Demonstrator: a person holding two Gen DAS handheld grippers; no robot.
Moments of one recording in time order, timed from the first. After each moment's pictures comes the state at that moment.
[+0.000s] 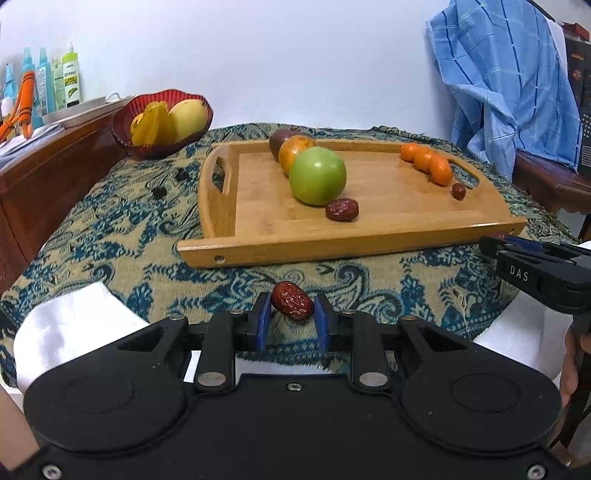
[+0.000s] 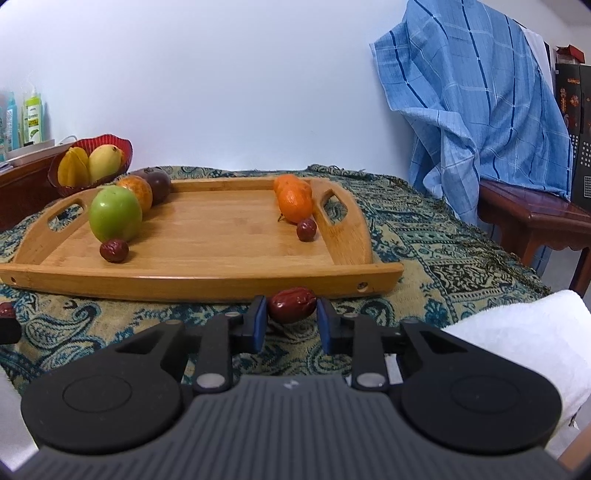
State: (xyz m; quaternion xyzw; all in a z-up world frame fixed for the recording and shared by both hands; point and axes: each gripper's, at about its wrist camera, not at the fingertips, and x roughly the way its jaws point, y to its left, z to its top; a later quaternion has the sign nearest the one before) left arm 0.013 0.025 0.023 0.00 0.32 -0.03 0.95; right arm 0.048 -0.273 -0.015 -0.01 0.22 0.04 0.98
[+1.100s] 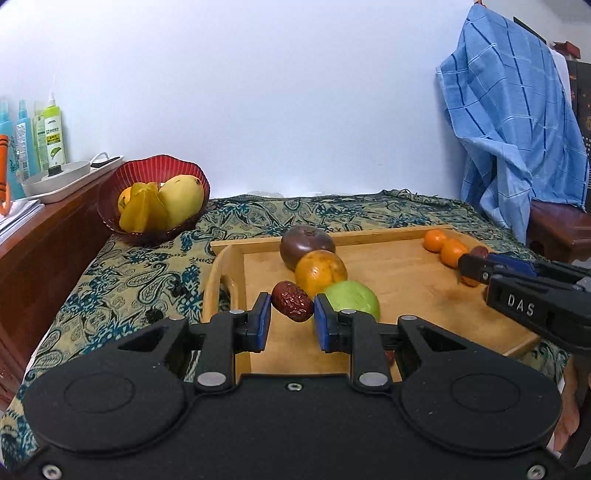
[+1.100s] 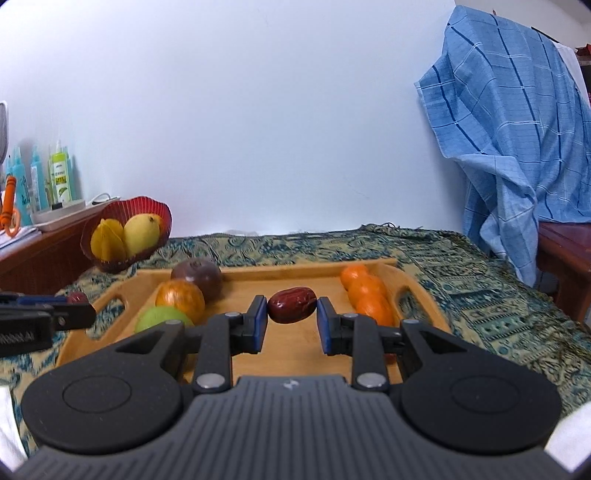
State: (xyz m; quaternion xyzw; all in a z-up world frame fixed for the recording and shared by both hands) left arm 0.122 0.048 0.074 0.00 0.25 -0.04 0.97; right arm 0.120 -0.233 0.043 0.03 0.17 0.10 0.98
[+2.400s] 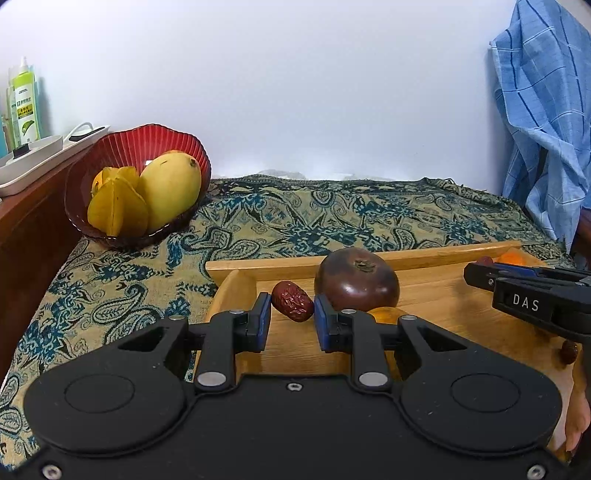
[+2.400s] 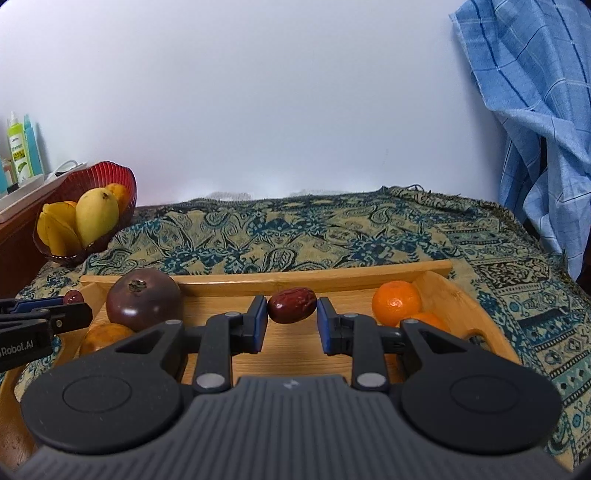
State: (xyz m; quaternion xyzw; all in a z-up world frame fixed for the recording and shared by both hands) left arm 0.261 0.065 0.046 -0.01 0.31 -0.01 0.95; right arm 0.265 -0.207 0.025 0.02 0.27 0.11 0.96
